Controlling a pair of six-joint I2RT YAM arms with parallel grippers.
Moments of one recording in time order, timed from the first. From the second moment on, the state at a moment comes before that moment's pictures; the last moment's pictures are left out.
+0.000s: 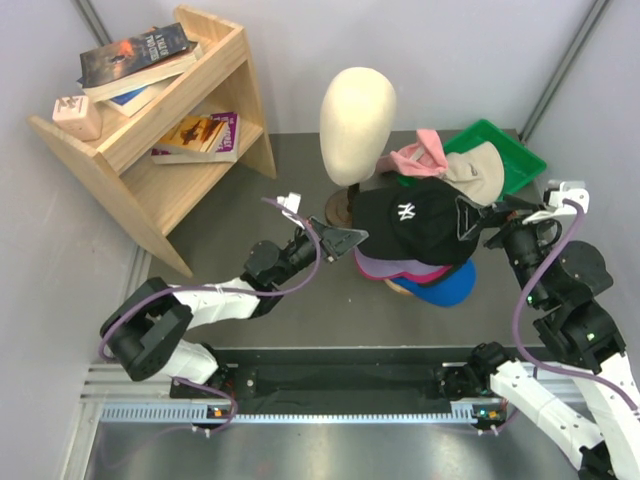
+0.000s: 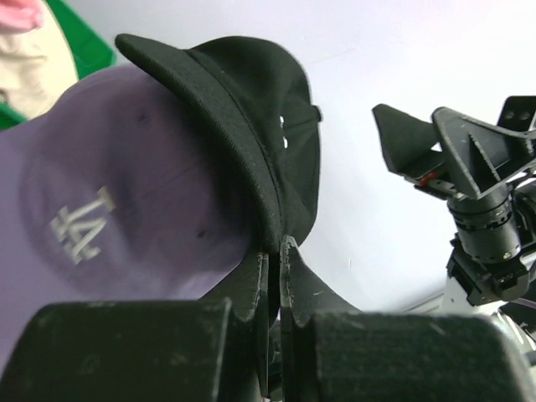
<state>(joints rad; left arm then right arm) -0.78 1.42 0.57 1.17 0.24 -1.13 0.50 0.54 1.02 -0.37 0.32 0.19</state>
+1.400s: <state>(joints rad) -0.76 1.61 0.34 1.42 0.13 -1.33 0.31 0.72 0.89 -0.33 0.20 0.24</state>
